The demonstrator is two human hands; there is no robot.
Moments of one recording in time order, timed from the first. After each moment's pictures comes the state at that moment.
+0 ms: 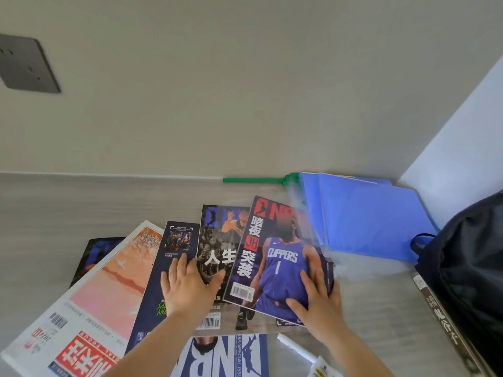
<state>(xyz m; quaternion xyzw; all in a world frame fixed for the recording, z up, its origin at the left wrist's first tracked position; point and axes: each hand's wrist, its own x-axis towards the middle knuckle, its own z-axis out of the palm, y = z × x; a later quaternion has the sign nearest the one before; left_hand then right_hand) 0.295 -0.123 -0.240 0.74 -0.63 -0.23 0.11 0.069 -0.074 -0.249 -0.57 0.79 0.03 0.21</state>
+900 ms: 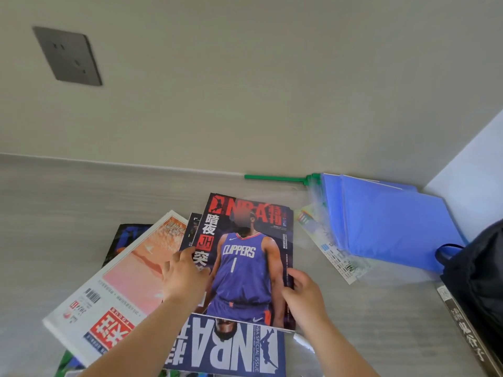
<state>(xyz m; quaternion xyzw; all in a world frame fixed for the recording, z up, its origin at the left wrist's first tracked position) 0.334 -0.122 -0.216 0.77 -0.53 -0.31 0.18 0.143 -0.084 -0.226 -0.39 0.75 -0.34 0.41</state>
